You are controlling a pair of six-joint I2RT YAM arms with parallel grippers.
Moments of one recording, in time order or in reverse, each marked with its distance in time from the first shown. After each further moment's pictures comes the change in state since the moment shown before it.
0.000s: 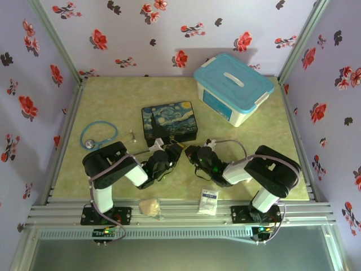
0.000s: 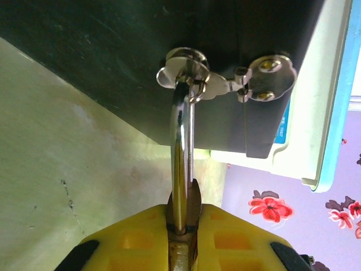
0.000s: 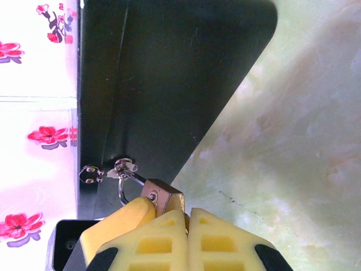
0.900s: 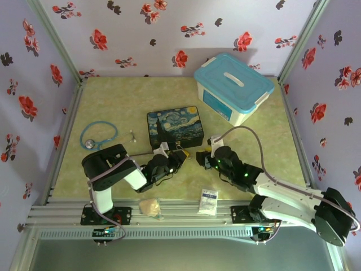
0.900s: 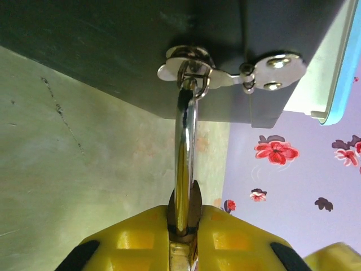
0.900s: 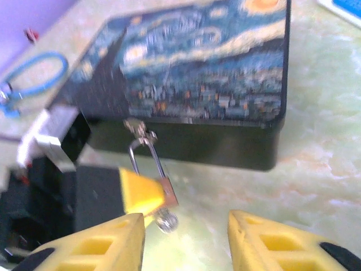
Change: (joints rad) left arm -0.039 -0.018 -0.048 0.028 0.141 0.059; right arm -0.009 -0.694 -0.013 -0.771 0.007 -1.087
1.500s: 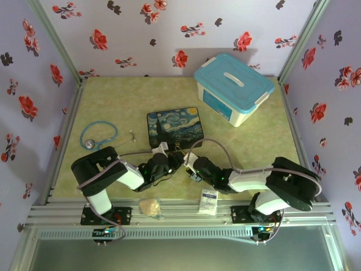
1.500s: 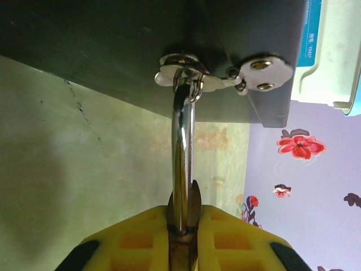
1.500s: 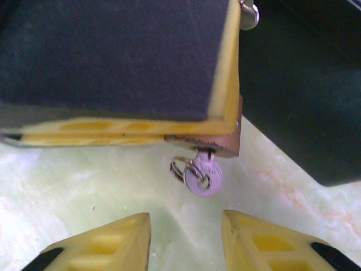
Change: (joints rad) left arm 0.000 -0.109 0.001 -0.186 0.003 0.056; right arm 0.169 0.496 -0.011 0.325 0.128 -0.525
